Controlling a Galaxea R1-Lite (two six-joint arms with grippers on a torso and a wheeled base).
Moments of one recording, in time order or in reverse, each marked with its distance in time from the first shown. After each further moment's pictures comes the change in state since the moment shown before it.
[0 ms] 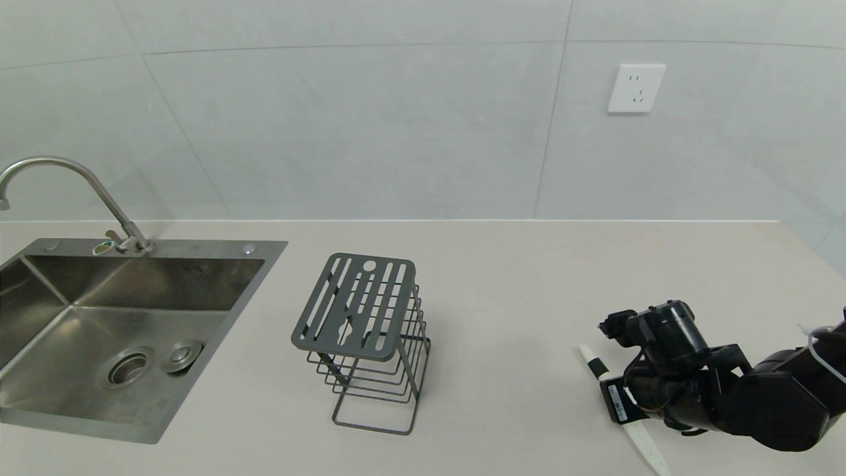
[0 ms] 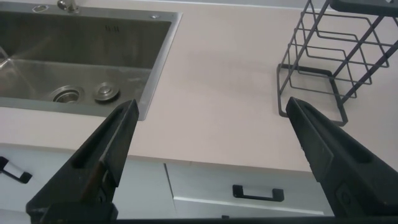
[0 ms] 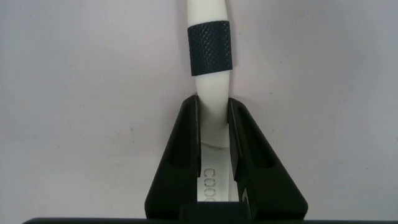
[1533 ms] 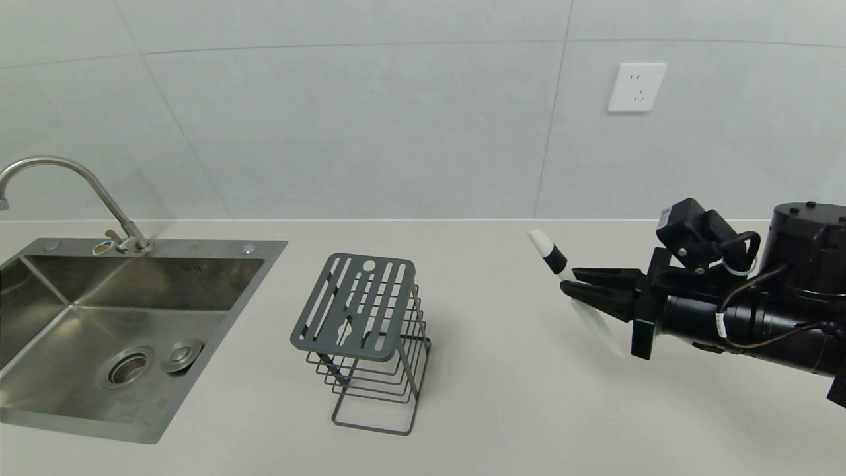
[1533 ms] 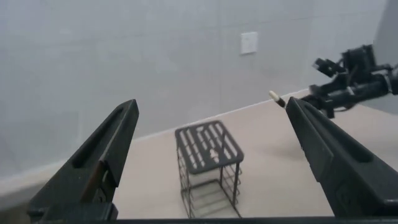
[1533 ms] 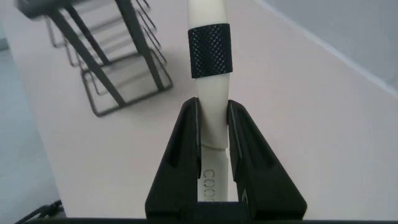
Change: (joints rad) left arm -0.043 0.507 -0.370 -0.586 -0.626 0.000; right arm 0.003 -0.334 0.008 -0.437 0.690 -0.430
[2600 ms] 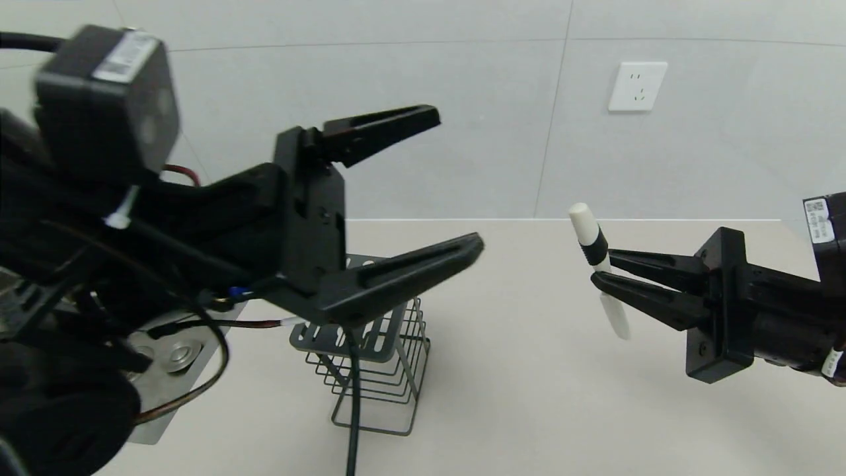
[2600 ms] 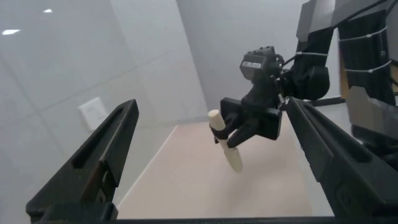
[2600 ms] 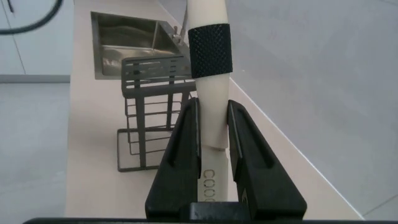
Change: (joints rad) left arm -0.554 1.115 -0.399 -0.781 -0.270 0.052; right arm 0.030 -0.140 0.151 -0.310 0.180 -0.038
